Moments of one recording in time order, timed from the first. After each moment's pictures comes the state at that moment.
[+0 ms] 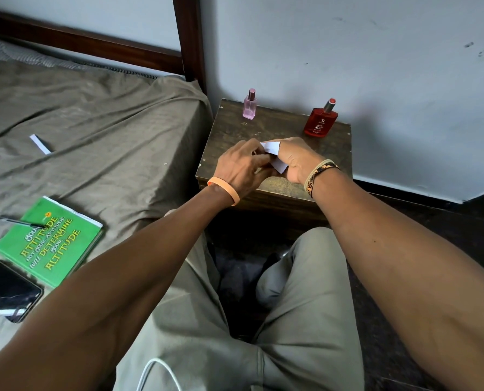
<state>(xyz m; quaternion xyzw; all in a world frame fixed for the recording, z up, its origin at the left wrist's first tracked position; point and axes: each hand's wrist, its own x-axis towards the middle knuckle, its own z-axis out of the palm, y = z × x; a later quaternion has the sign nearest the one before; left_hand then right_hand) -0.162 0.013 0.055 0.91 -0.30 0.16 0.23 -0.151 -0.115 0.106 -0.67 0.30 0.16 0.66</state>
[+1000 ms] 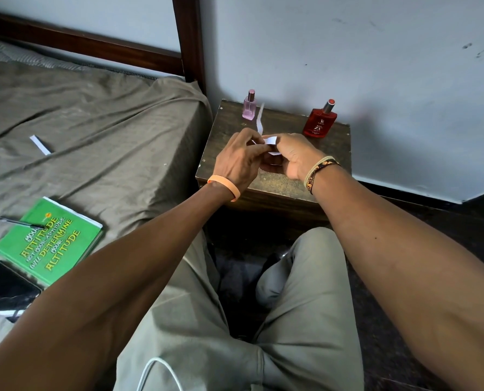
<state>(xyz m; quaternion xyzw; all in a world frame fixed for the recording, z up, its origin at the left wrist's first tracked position) -0.156 0.011 0.060 0.90 -0.24 0.17 0.31 -0.138 -0.123 0.097 -0.66 0.29 0.16 0.67</state>
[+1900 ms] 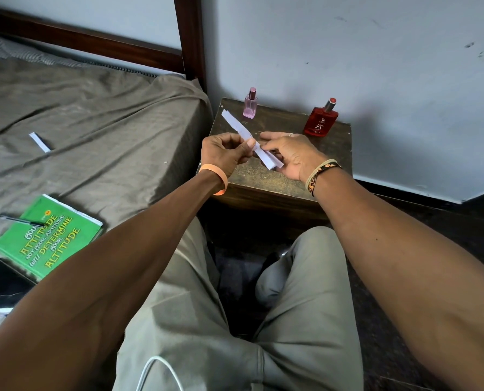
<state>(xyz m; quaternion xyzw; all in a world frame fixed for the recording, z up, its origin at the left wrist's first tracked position) -0.150 0.028 0.066 0.68 0.03 -0.06 0.73 -0.144 -0.124 0.099 -0.64 0.26 0.14 0.71</state>
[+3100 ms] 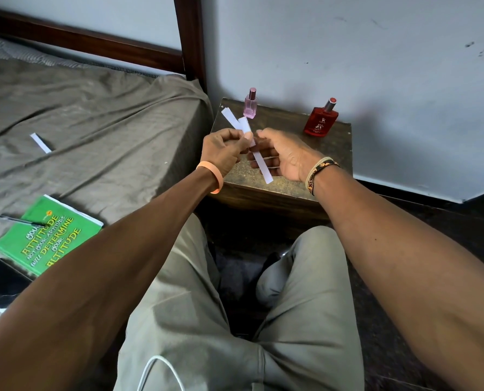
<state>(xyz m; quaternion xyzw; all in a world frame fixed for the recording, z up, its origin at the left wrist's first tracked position) -0.146 0.029 0.076 0.70 0.04 -0.06 0.71 -0.147 -0.118 0.104 -0.70 0.21 0.23 0.64</state>
